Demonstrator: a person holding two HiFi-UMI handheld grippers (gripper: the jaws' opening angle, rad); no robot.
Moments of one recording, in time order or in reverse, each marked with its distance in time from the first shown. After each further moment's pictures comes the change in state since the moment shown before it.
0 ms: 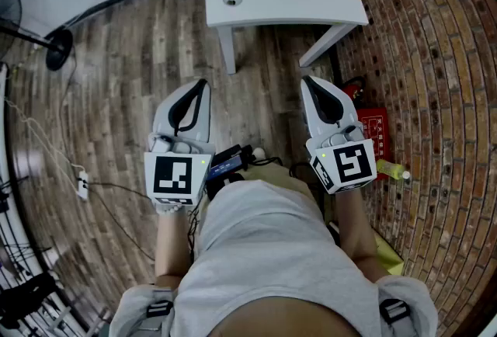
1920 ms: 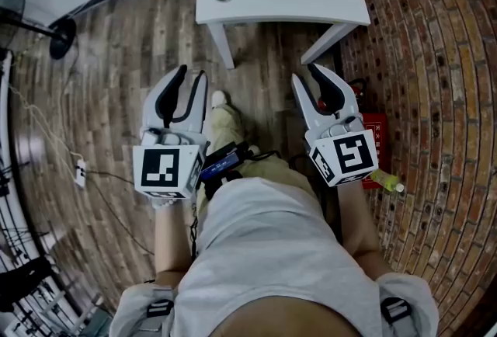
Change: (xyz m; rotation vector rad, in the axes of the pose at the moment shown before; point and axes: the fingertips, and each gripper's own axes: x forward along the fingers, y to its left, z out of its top) left arm 0.044 -0.016 0.010 -0.081 -0.029 0.093; right arm 0.012 -0.058 -0.023 0.056 -0.003 0.069
